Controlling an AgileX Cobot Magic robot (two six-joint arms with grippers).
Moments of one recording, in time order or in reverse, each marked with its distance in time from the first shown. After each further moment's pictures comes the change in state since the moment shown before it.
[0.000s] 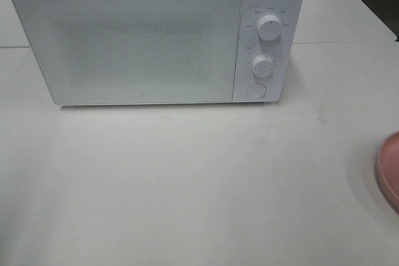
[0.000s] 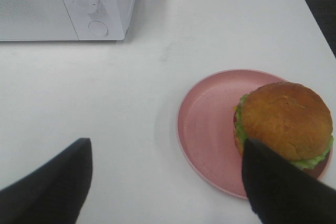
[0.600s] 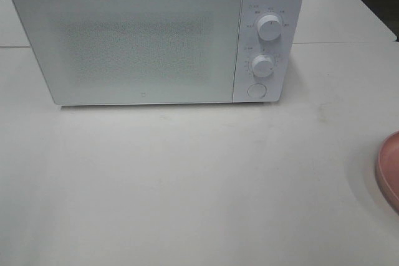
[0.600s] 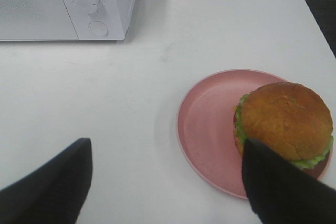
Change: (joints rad) left arm 0.021 -0.434 0.003 -0.001 -0.001 0.000; right arm 0.000 0.000 0.000 0.000 0.000 0.000
